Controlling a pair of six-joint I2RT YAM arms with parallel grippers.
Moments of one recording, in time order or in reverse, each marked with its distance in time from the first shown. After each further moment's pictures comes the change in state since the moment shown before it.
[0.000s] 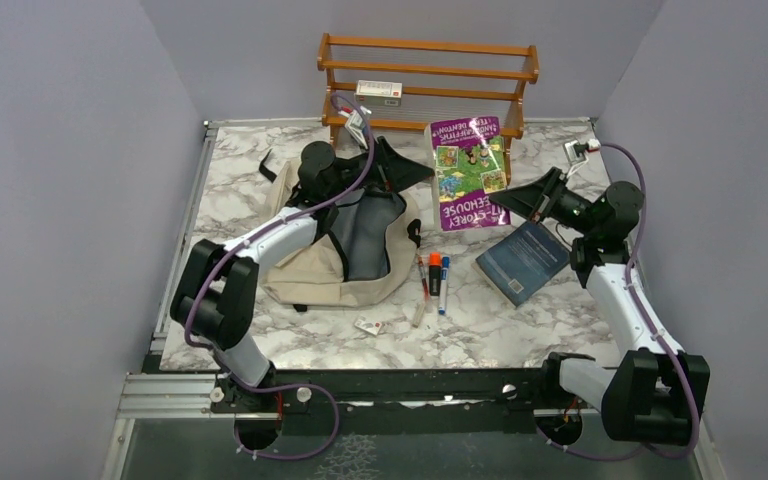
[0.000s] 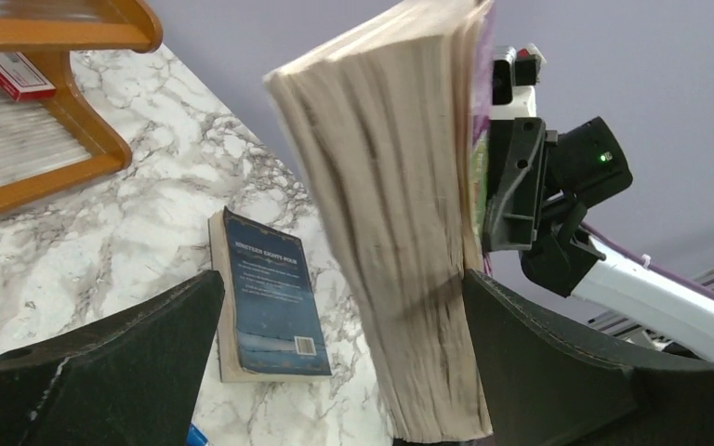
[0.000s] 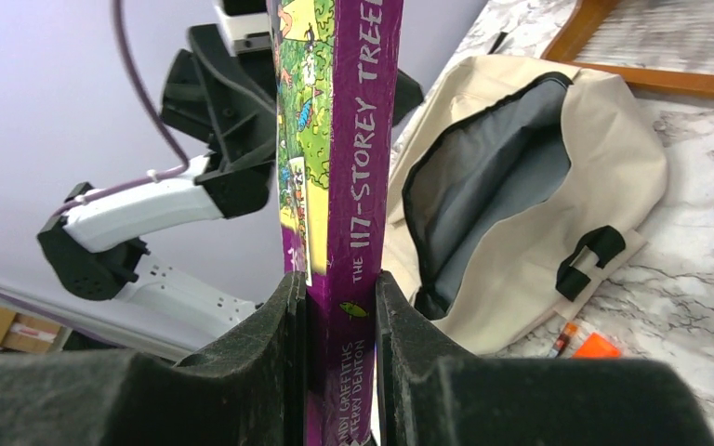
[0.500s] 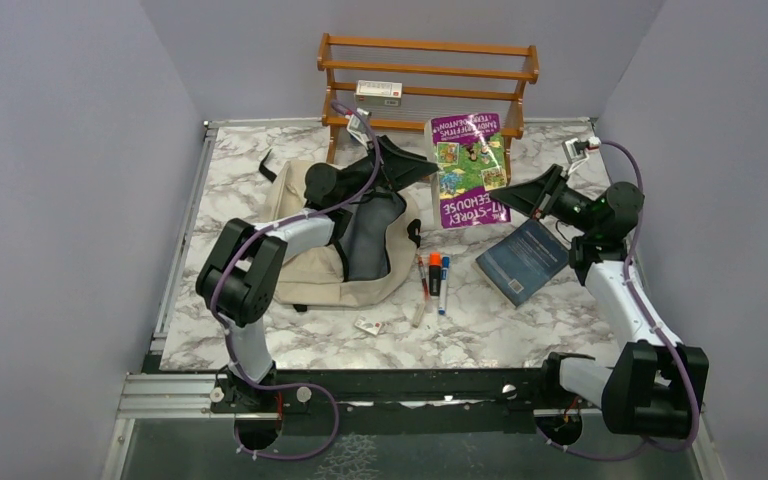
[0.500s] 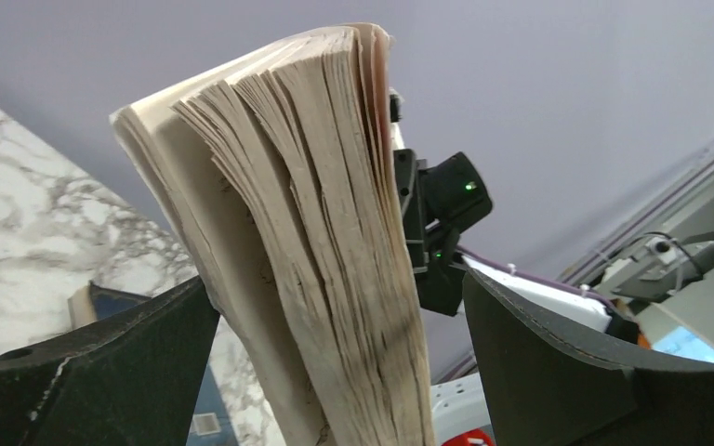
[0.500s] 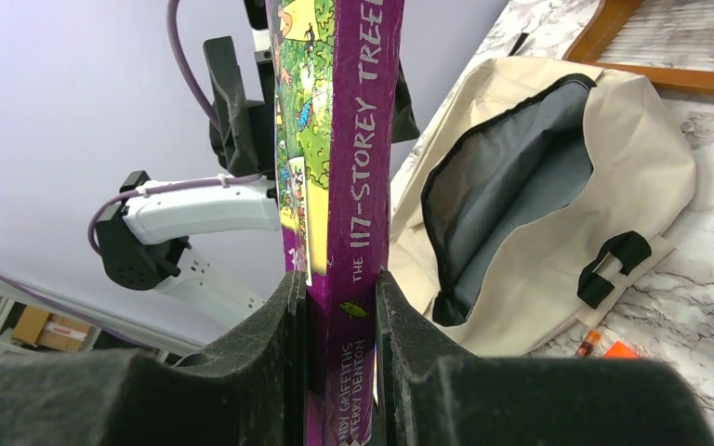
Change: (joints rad) left arm -0.035 0.180 0.000 0.542 -0.001 -0.360; right arm 0.000 0.027 -0.002 0.113 -0.021 0.114
